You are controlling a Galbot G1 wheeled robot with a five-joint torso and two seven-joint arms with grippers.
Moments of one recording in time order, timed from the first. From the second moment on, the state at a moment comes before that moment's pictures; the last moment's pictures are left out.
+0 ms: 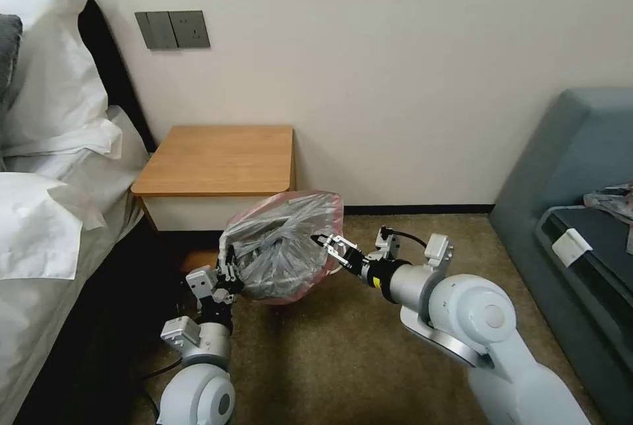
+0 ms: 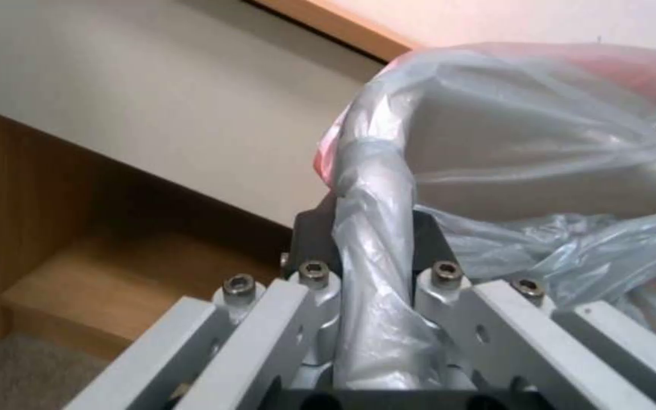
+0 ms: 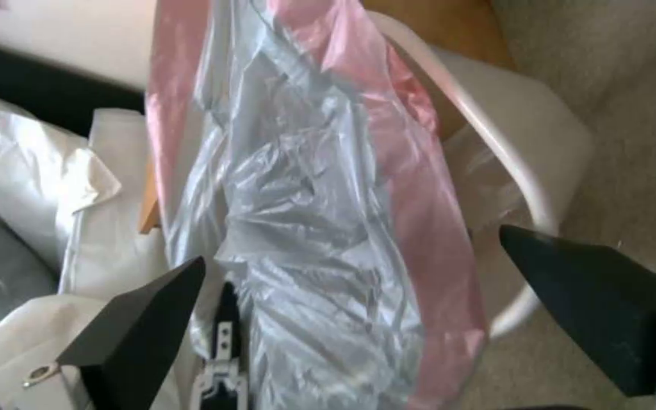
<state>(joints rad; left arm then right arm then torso) 1.51 -1.41 -0.40 -2.10 -0.47 -0.01 -0.26 -1.07 1.22 0.21 2.23 1.73 -0.55 0.84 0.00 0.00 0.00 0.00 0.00</state>
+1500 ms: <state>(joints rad) 1.48 -1.42 -0.39 -2.13 -0.66 0.10 -0.36 -1.12 1.23 0.16 2.22 1.48 -0.58 0.59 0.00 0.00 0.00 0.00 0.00</state>
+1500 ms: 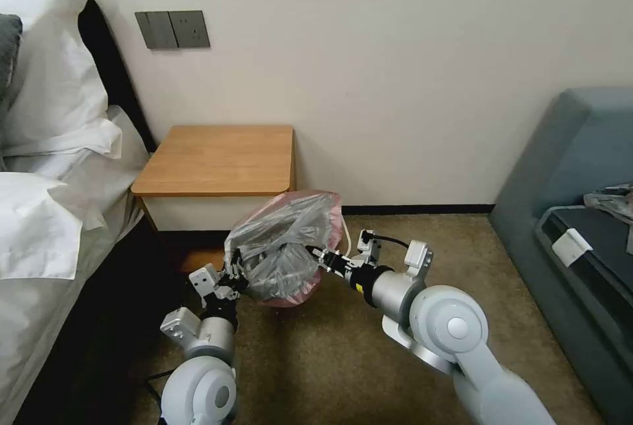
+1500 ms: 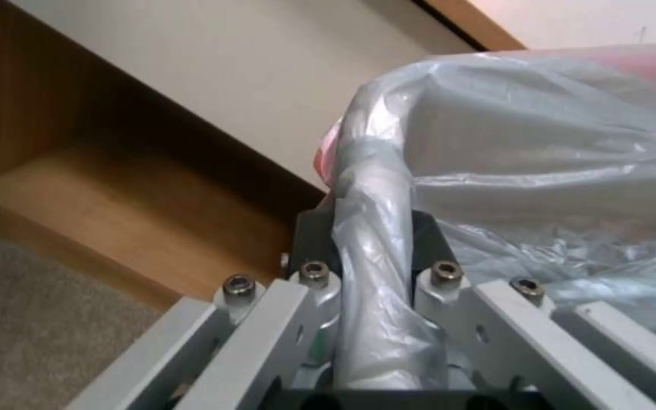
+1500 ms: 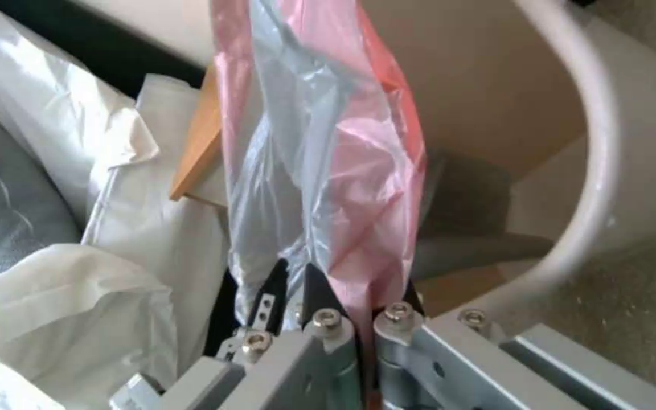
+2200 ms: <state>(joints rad) 1.46 -1.42 -0.42 -2.10 -0.74 0.12 -0.37 -1.27 1.20 0.26 2.26 1.41 -0.61 0.48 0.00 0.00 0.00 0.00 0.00</state>
